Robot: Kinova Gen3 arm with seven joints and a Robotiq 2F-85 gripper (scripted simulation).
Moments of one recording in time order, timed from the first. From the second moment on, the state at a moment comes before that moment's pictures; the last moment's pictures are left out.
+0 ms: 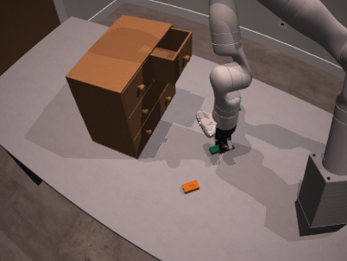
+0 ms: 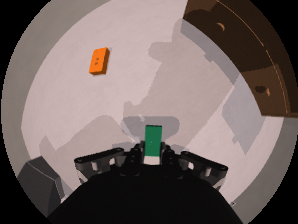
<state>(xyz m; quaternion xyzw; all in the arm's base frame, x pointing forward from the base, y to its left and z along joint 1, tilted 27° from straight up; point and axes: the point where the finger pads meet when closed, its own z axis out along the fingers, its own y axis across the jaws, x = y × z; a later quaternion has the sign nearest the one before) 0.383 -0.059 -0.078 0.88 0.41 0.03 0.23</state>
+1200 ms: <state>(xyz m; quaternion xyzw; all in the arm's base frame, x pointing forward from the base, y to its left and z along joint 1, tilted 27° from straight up) 0.361 -0.025 0.005 0.88 0.41 0.02 0.23</state>
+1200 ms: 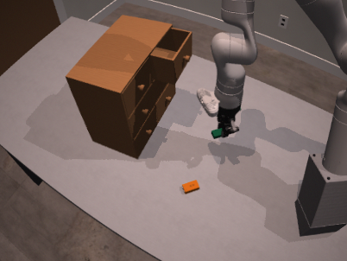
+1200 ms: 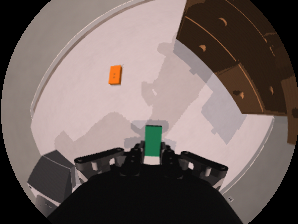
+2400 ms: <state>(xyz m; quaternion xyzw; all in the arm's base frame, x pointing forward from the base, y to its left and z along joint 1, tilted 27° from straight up) 0.403 0.052 -0.015 0.64 0.74 0.00 0.22</state>
